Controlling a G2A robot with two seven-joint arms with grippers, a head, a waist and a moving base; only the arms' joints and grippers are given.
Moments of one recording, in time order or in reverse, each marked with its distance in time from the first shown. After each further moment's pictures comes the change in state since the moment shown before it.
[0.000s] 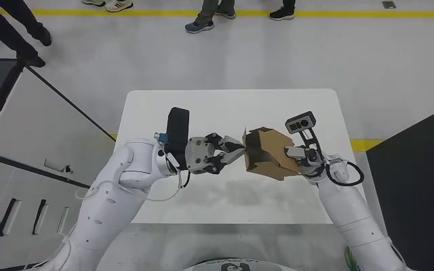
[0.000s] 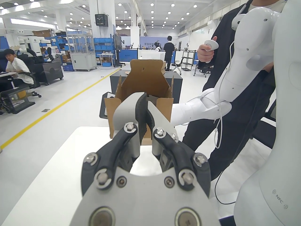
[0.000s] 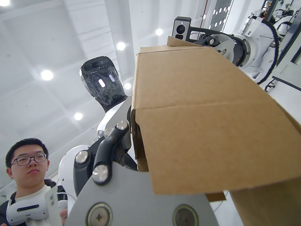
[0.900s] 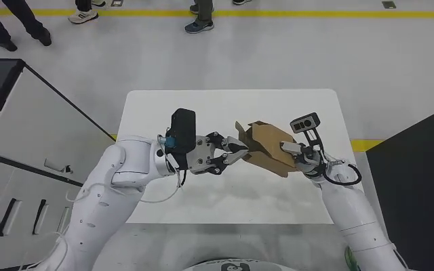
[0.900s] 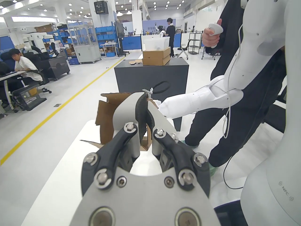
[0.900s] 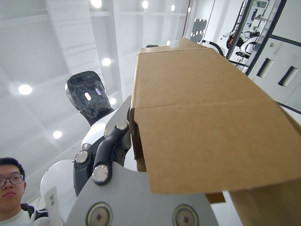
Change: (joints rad) left arm -0.016 0.017 -0.025 -0.090 0.040 0.055 -0.121; right arm -0.049 -0.002 0.062 -0.014 -0.116 -0.030 -0.103
